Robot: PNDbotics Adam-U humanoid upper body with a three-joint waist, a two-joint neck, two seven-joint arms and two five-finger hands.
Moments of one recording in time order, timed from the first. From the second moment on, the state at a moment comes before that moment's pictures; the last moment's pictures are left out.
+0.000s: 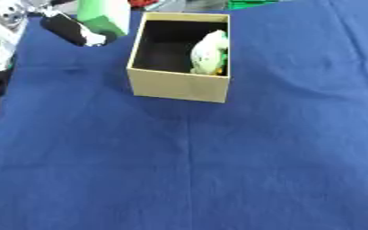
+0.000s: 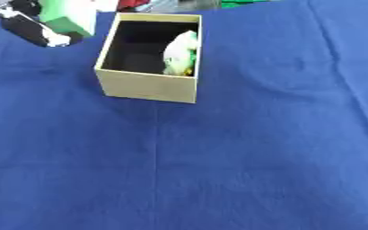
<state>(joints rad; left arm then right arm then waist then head) -1.07 0.57 -0.13 -1.18 -0.67 -0.27 -0.46 -0.51 -0.71 -0.08 -1.98 -0.13 0.03 -0.40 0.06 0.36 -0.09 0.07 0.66</state>
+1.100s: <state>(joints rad) -1.10 0.43 -0.20 -1.06 -0.73 -0.24 -0.23 -0.55 -0.68 -0.07 -1.98 -0.14 0.02 -0.38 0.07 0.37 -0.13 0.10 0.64</state>
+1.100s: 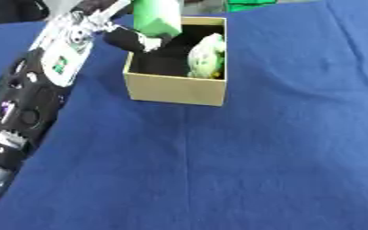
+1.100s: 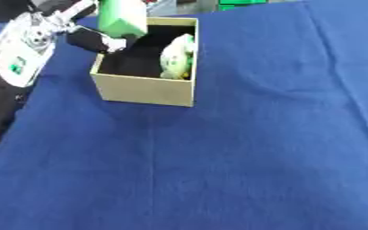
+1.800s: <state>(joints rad) -1.10 0.42 -0.19 -1.03 -0.88 -0.29 -0.16 -0.56 -0.66 -0.07 -1.98 -0.15 0.03 -0.38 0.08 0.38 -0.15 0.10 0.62</state>
